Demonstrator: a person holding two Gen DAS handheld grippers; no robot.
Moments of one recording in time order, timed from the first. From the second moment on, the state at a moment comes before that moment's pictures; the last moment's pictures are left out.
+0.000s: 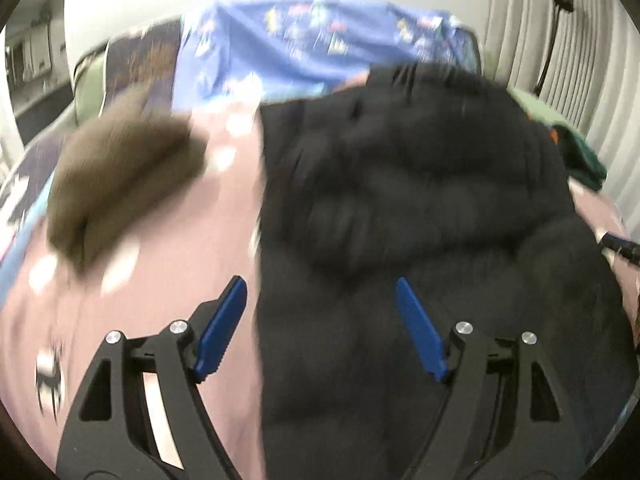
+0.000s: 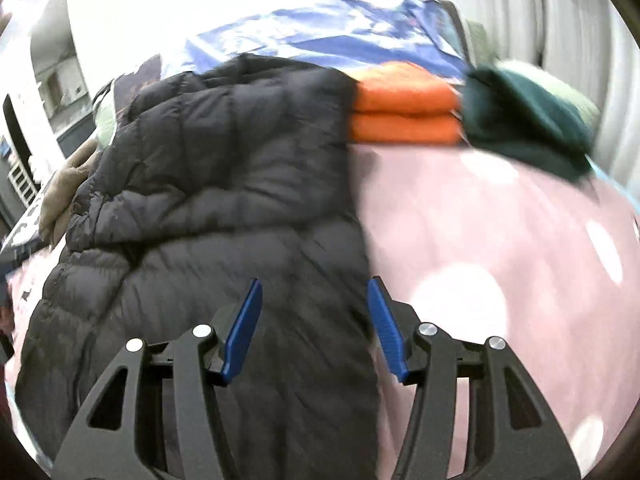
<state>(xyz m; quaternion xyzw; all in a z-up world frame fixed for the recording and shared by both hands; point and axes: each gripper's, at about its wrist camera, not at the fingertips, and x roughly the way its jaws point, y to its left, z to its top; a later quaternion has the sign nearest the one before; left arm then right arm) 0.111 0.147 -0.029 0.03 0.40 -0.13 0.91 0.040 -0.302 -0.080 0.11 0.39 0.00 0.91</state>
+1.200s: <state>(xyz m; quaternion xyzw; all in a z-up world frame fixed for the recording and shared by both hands) -0.086 0.213 0.070 -0.08 0.25 -0.27 0.93 -0.163 -0.294 0.045 0.25 0.21 0.13 0.94</state>
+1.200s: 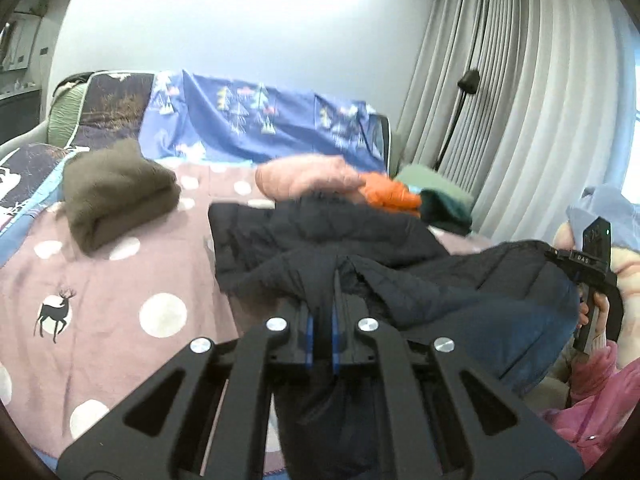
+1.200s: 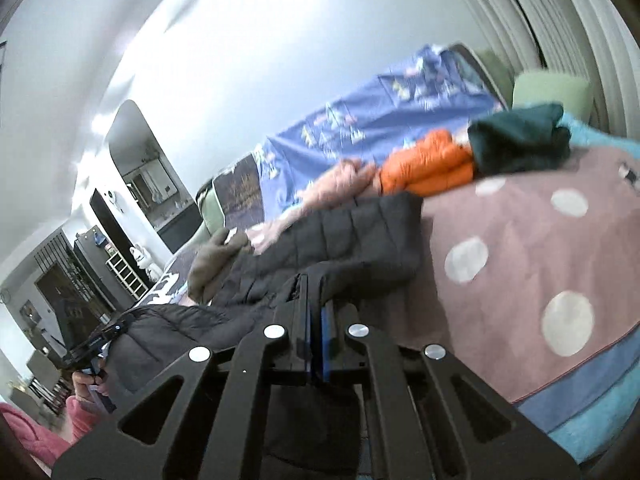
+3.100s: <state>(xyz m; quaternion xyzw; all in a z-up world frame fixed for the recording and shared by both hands) 0.006 0.182 -0.064 -0.04 0.42 -0.20 0.89 -0.058 -0.253 -0.088 0.11 0.39 0.04 0.91</state>
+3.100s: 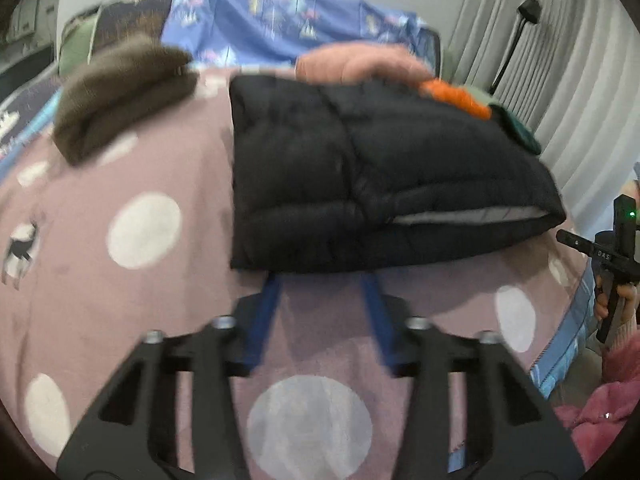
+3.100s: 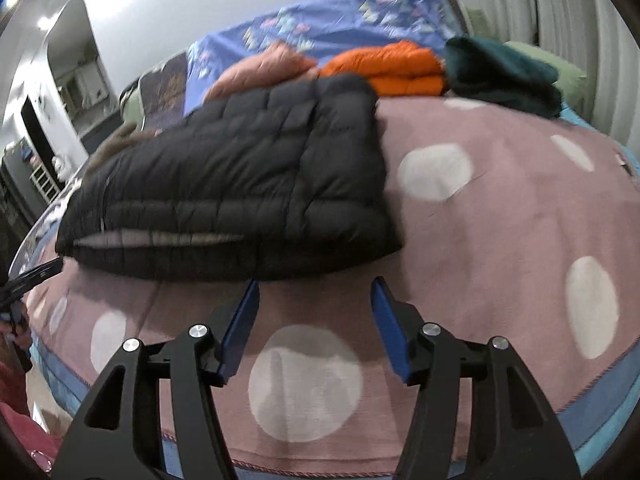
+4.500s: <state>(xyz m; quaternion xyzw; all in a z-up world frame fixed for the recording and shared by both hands) 0.210 0.080 -0.035 0.10 0.34 -0.10 0.93 0.159 -0.233 -0.074 0.03 0.36 -0.06 0.93</state>
